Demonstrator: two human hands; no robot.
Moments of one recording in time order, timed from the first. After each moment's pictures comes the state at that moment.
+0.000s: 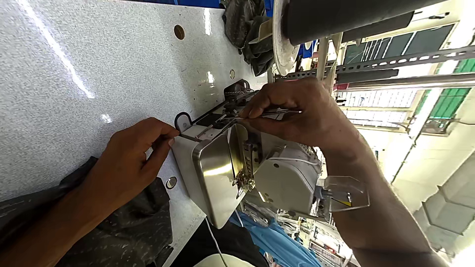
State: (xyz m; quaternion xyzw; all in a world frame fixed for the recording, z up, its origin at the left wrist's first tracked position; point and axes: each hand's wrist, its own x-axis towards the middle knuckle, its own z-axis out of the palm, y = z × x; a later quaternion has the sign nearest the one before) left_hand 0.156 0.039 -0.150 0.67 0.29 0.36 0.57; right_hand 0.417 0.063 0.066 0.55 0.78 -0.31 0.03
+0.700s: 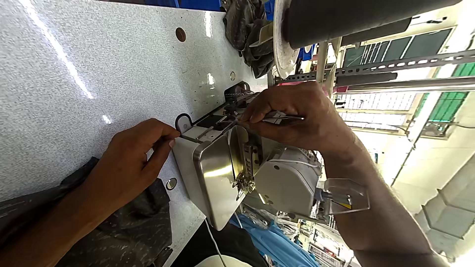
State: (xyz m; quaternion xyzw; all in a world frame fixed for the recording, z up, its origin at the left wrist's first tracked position) left_hand 0.156 0.039 -0.150 0.67 0.29 0.37 0.58; right_hand 0.415 0.063 0.065 0.53 0.79 -0.31 0.03
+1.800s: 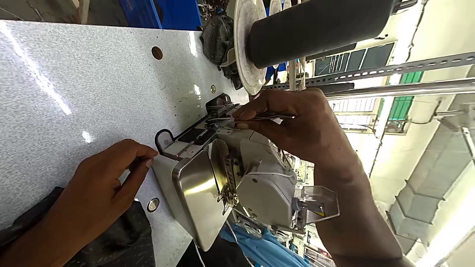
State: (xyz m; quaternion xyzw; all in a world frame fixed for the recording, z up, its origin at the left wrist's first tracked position) left_hand 0.159 0.033 -0.161 0.66 0.31 0.36 0.58; right_hand 0.412 0.064 0.096 0.60 0.77 -0.23 0.03
